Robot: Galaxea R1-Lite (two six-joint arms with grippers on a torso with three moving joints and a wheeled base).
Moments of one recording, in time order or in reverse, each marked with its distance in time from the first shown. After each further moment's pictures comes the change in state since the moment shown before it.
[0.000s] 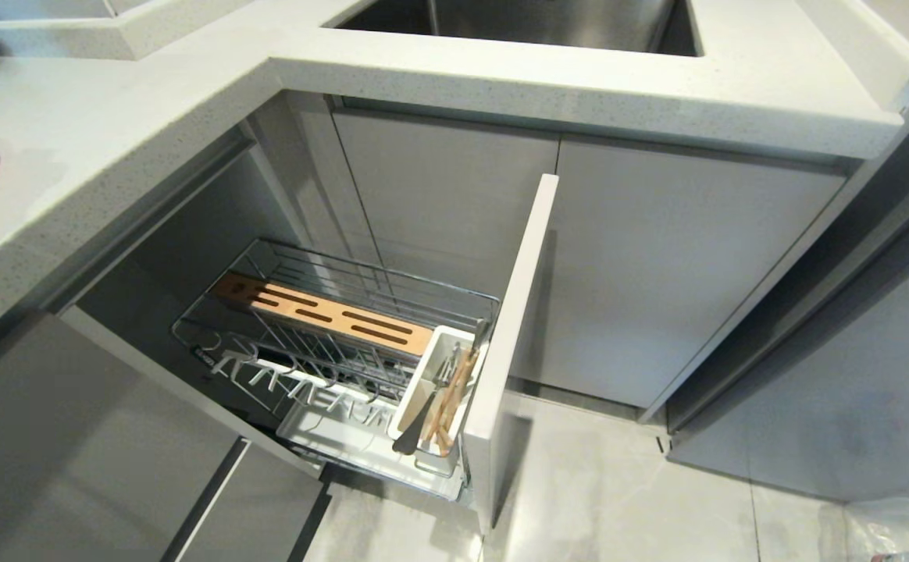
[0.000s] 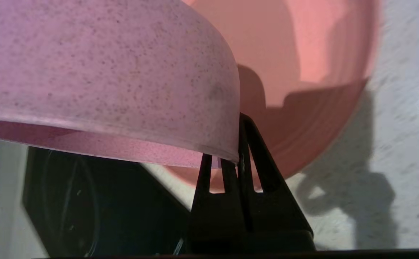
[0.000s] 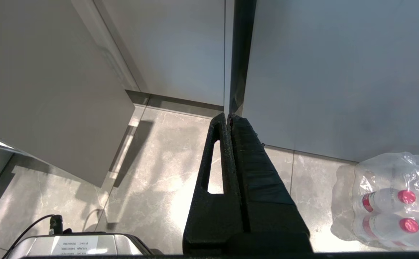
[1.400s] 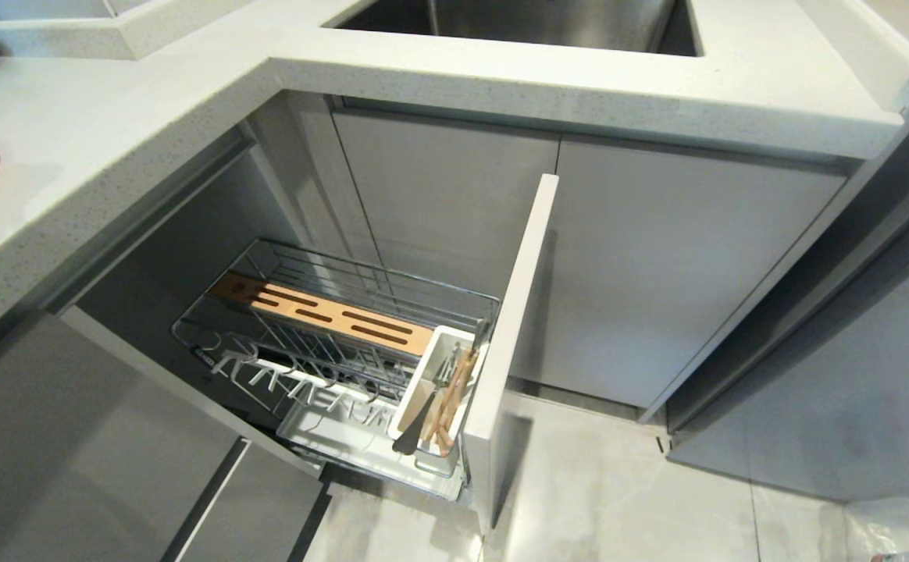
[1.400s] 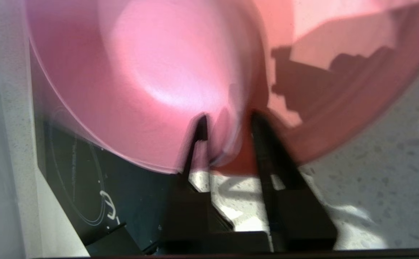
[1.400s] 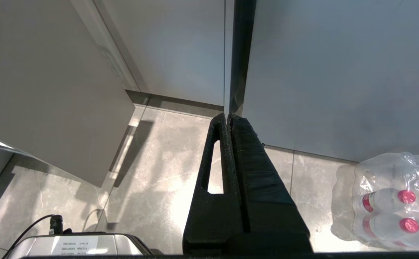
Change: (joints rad) left arm -0.005 0.039 0.028 0.083 0.117 0.002; right arm 0.000 0.000 0.000 0.000 0.000 0.000
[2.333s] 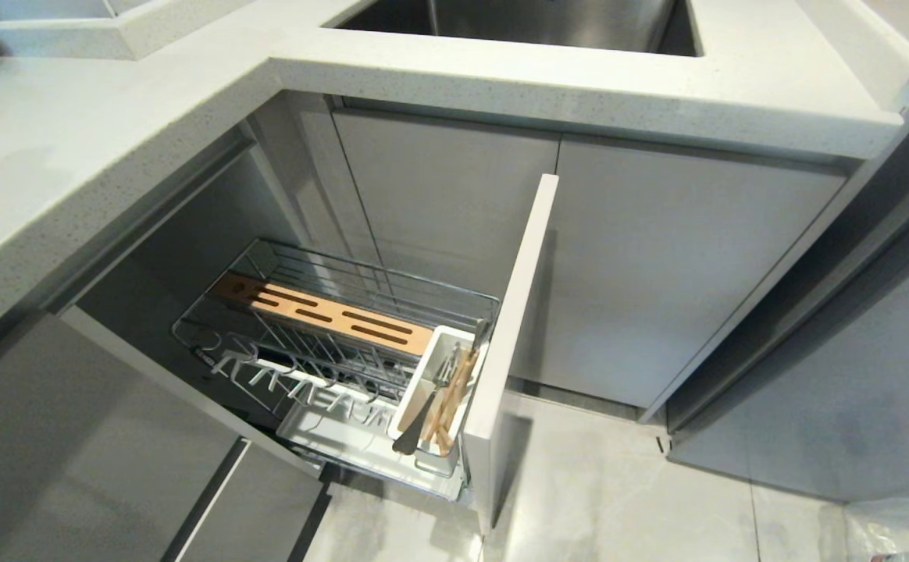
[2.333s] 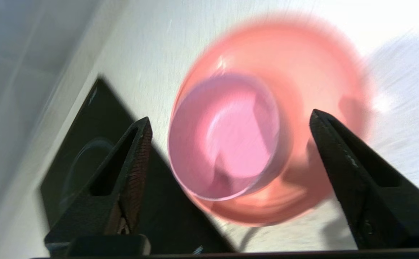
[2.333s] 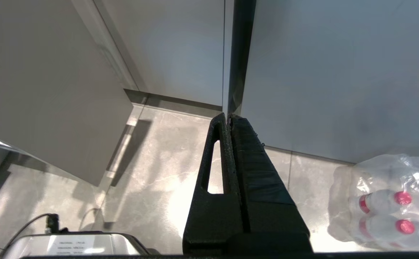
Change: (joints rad) left arm -0.008 -0.124 0.003 -0.273 -0.035 -0.098; right arm 0.000 0.000 0.000 0.000 0.000 -0.012
